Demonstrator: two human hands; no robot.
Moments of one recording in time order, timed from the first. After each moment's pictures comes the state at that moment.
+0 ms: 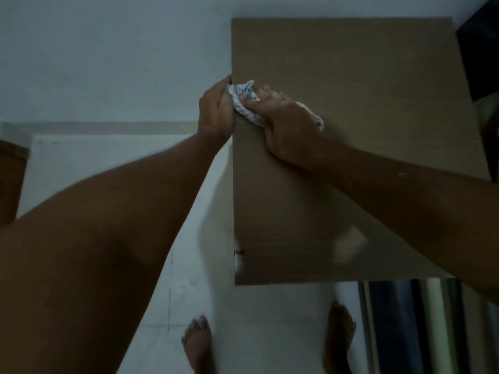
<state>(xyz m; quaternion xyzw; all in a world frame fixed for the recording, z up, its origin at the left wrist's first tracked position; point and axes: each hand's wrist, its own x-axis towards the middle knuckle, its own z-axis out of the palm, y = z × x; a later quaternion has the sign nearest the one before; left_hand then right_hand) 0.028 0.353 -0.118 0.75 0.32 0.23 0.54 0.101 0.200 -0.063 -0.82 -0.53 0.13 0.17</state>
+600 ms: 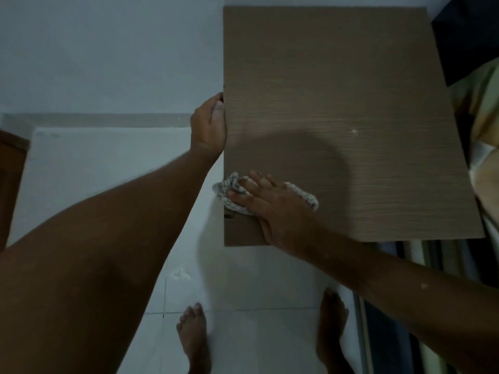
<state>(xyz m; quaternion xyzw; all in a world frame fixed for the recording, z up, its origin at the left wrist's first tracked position) -0.032 0.299 -0.113 0.76 0.34 0.23 0.51 -0.038 0.072 -0.075 -0.75 -0.62 0.15 0.15</state>
